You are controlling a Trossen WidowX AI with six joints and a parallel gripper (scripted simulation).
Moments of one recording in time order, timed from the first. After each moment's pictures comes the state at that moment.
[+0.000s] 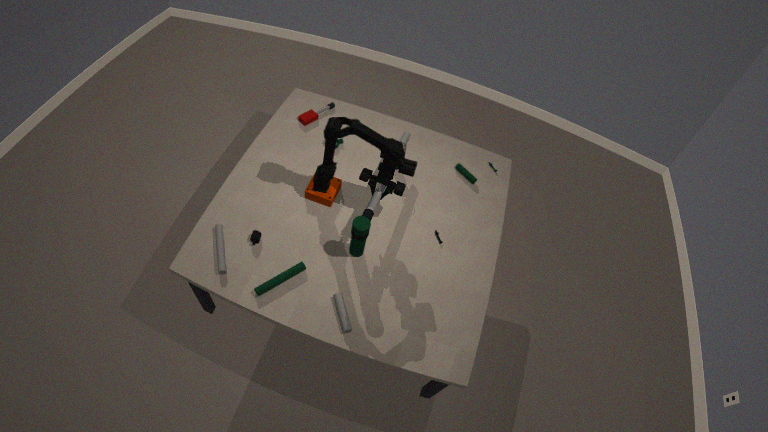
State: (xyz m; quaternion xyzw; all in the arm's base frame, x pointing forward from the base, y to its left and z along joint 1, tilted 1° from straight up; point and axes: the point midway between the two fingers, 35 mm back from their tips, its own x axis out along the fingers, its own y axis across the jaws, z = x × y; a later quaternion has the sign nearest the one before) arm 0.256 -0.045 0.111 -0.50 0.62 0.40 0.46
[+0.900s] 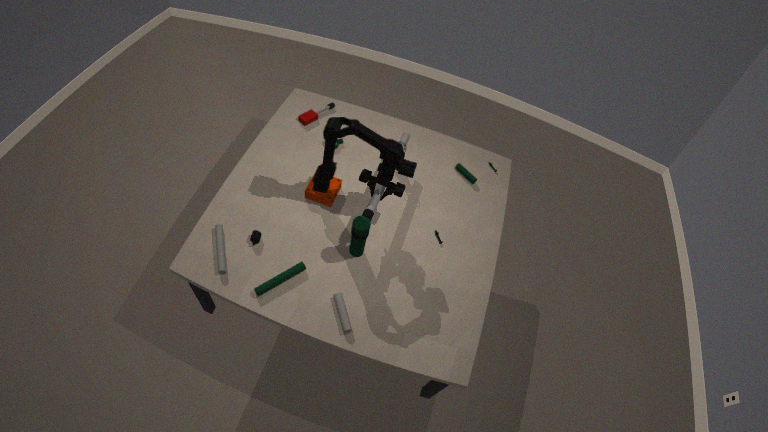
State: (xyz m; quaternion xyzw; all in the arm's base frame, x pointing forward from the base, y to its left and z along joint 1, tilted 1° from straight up) arm 0.255 -0.051 0.112 -0.50 0.62 0.40 0.46
